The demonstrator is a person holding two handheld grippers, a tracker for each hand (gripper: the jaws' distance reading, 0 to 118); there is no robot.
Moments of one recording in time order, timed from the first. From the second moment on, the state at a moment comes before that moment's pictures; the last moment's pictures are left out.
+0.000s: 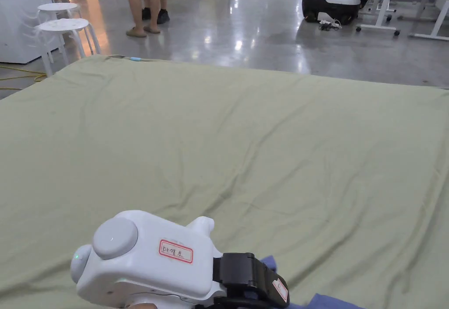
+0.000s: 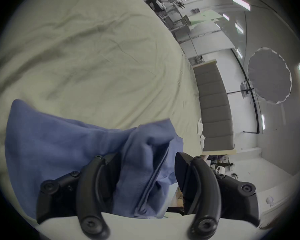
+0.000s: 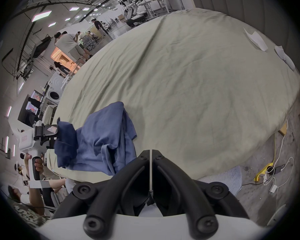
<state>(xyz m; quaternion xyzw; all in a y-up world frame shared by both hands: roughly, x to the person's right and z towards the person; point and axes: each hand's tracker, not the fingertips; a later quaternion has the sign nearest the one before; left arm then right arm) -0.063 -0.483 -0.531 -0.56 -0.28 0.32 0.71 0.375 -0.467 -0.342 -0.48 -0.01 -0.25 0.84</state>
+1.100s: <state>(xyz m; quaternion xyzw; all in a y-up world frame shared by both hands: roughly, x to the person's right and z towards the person) -0.099 -0.521 -0.492 -0.52 -0.34 0.43 0.65 0.374 -0.458 -0.332 -0.49 -0.05 -0.24 0.84</state>
